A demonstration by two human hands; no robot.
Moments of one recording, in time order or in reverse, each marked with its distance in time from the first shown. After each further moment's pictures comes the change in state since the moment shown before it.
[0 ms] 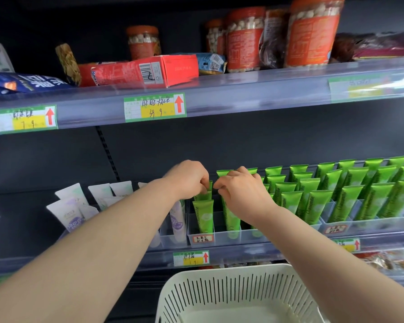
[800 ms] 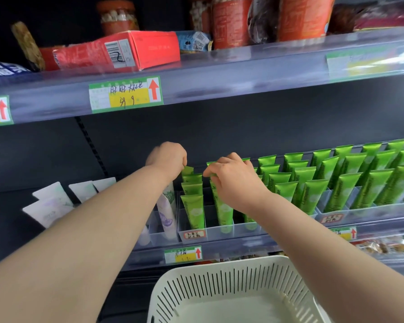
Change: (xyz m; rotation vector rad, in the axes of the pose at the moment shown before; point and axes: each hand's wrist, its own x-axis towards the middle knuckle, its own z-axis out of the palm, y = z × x) left_hand 0.038 -0.023 0.008 0.124 0.122 -0.230; right_hand 0.012 0.011 0.002 0.044 -0.005 -0.017
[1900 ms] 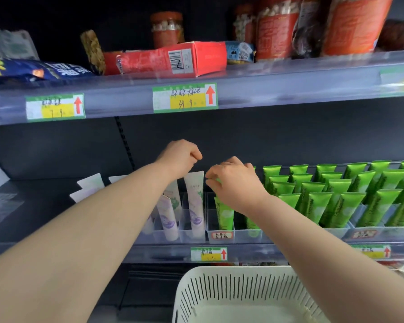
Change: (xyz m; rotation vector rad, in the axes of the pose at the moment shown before) left_hand -0.026 -0.051 -0.020 -0.388 0.065 -0.020; right_hand 0.026 -0.056 0.014 -0.011 0.004 -0.053
